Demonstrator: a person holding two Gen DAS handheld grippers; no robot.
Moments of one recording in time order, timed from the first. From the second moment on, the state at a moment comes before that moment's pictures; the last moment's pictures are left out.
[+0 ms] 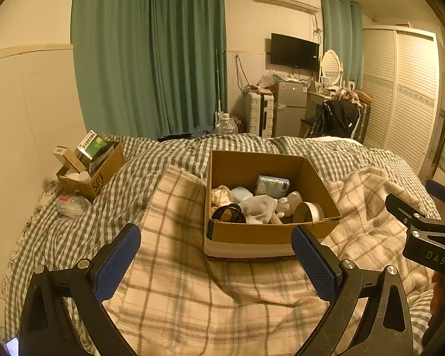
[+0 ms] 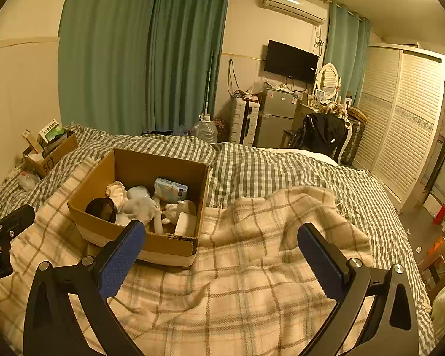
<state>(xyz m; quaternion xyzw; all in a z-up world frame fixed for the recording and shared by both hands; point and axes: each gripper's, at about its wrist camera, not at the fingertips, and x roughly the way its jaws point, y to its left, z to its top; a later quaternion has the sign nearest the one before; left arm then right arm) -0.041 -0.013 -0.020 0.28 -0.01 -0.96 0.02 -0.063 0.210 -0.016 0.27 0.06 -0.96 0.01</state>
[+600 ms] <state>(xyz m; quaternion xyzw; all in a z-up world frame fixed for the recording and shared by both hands) -0.041 -0.013 -0.022 0.29 -0.01 -0.96 0.02 -0.064 0.209 -0.019 0.27 0.06 -0.96 0.01</state>
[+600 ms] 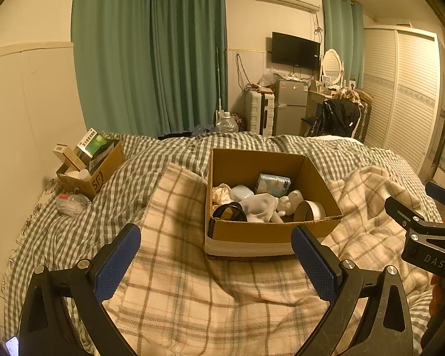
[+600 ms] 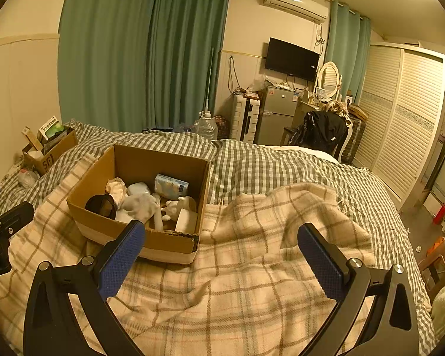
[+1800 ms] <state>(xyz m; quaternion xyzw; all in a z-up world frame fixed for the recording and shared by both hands) -0.042 -0.010 -0.024 0.29 -0.01 -0.96 0.01 -0.066 0.207 -0.024 0.28 0.06 -0.96 0.01</state>
